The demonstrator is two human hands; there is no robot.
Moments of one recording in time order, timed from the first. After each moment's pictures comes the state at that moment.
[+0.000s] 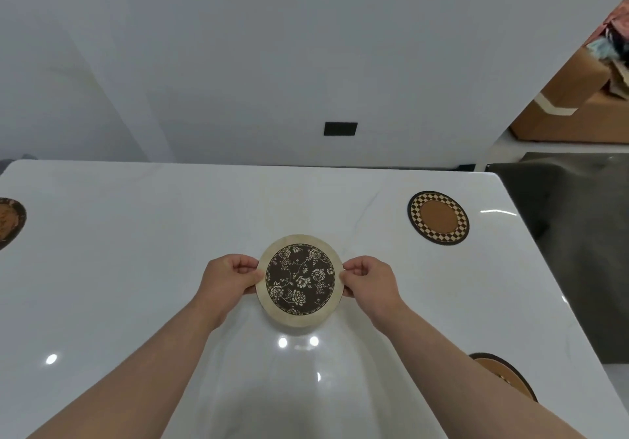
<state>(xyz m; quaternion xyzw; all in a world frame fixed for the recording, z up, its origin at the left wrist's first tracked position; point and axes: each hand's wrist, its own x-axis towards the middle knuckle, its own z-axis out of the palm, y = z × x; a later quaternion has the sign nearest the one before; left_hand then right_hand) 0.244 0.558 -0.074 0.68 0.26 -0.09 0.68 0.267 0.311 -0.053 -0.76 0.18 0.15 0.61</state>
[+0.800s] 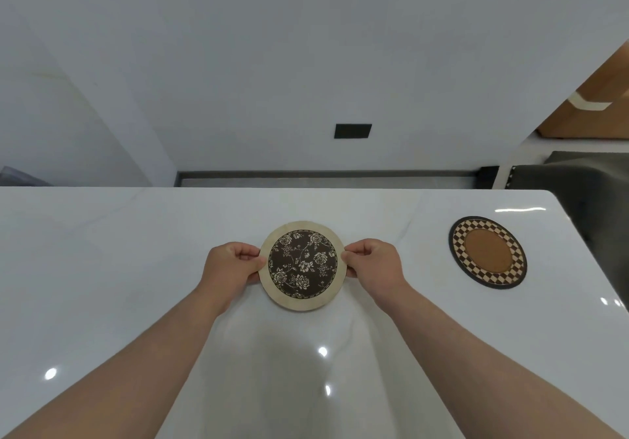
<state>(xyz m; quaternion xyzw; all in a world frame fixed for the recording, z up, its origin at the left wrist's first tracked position) 0.379 0.600 -0.123 0.69 0.29 -0.08 0.66 0.410 0.355 -0.107 -0.76 0.19 0.14 0.60</state>
